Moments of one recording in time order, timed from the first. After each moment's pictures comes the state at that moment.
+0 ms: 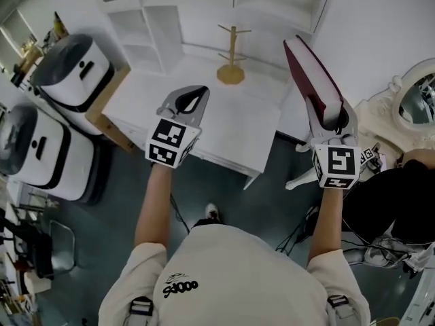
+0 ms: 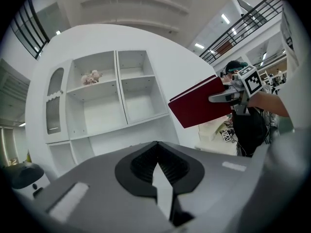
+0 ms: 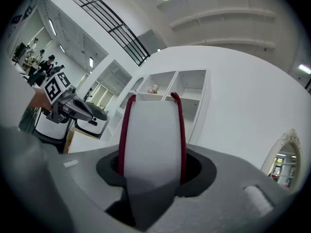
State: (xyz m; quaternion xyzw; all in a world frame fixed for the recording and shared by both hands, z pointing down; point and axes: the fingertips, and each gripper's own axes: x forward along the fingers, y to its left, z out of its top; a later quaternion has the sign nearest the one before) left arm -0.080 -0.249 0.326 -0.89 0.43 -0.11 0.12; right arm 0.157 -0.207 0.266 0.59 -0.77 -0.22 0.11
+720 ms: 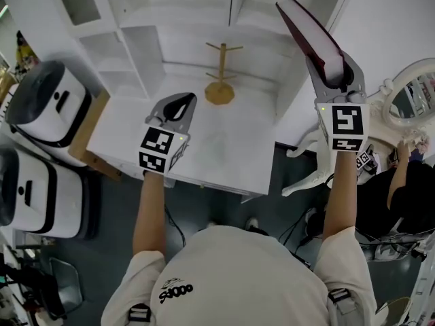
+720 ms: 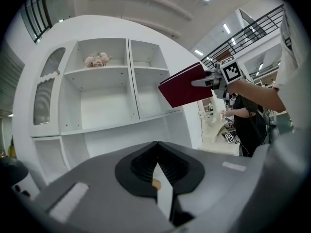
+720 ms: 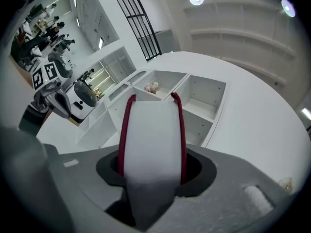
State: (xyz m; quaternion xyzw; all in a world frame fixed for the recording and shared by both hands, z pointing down) left arm -0.124 -0.370 0.332 -0.91 0.39 -0.09 0.10; right arm 0.113 -0.346 0.171 0.61 -0.70 -0.33 0.17
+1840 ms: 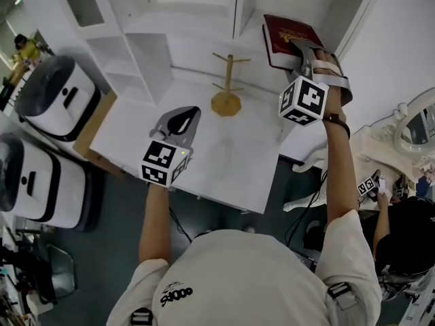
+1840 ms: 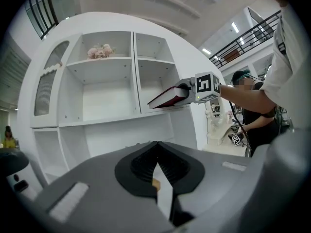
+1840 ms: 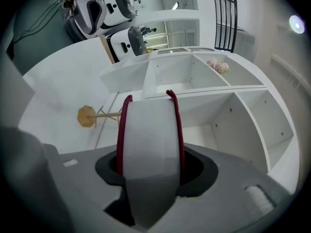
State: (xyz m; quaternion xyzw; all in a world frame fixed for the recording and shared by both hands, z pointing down) left arm -0.100 -0.400 0.346 -0.90 0.42 -0.08 0.07; right arm 0.099 -0.508 0.240 0.46 -0.56 -0.48 0.50
